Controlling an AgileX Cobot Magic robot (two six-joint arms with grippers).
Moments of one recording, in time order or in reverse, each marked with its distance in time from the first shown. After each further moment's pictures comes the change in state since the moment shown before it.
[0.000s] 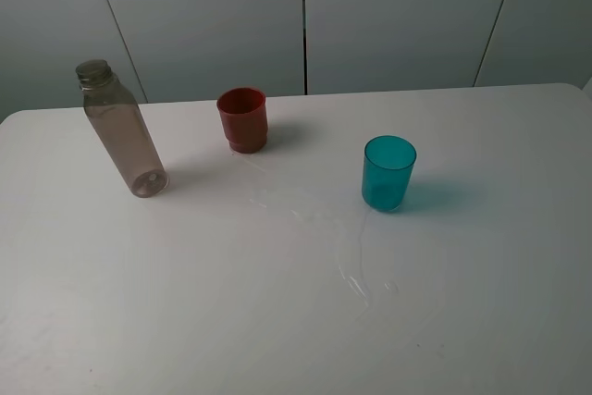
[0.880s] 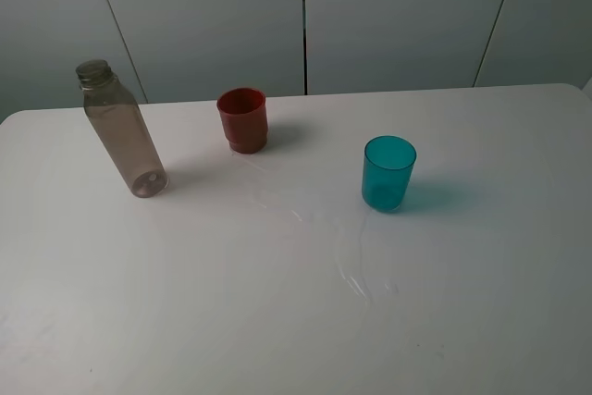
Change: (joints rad) left arm 0.000 0.002 -0.172 0.003 0.046 0.013; right arm 0.000 0.000 0.000 0.001 0.000 -0.016
